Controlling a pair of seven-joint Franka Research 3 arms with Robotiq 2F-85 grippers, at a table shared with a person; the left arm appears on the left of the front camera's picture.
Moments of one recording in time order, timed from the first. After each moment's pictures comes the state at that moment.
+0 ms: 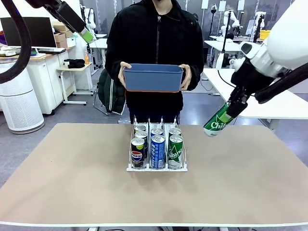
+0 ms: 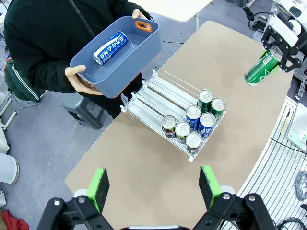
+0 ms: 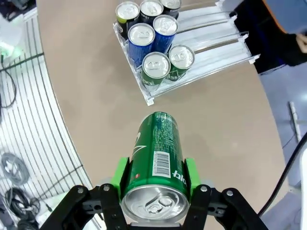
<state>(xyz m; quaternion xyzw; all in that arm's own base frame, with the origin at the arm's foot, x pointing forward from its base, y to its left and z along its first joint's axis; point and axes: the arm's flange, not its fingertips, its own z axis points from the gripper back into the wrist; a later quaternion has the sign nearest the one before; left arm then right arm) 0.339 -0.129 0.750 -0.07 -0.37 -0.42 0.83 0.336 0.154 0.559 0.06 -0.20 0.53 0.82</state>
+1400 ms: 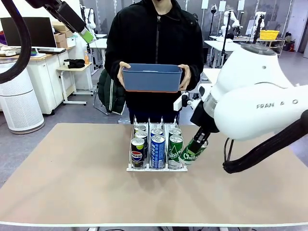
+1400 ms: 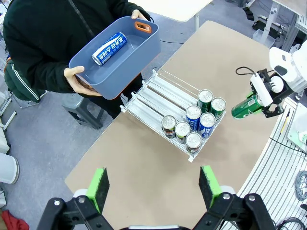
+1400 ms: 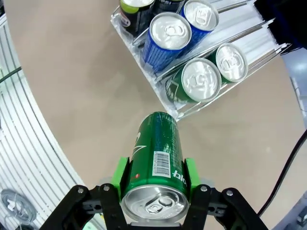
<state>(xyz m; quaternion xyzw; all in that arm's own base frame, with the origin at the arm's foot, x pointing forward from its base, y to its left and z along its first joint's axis) 0.339 -0.129 0.750 -0.07 -0.37 -0.42 0.83 0.314 0.257 0.454 0.01 -0.19 0.48 0.85</state>
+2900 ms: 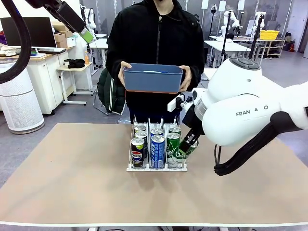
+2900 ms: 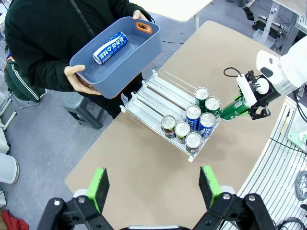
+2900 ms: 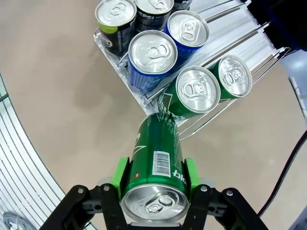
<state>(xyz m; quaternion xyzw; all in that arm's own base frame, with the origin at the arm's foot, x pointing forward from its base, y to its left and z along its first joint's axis) 0.339 -0.129 0.750 -0.07 -0.37 -0.42 0.83 0.341 0.269 0.430 0.03 -0.21 0.45 0.87</state>
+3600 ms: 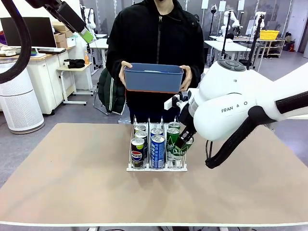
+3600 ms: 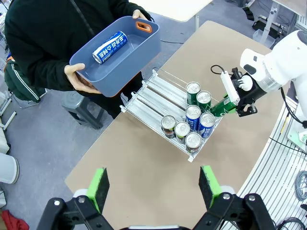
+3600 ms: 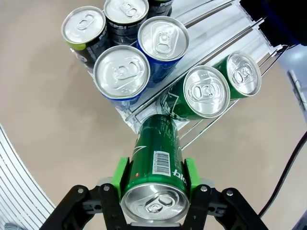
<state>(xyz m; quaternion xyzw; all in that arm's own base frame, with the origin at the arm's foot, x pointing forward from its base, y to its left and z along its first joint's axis) 0.339 -0.129 0.750 -0.07 -0.37 -0.42 0.83 0.379 0.278 0.417 0.02 -0.20 0.43 0.88</state>
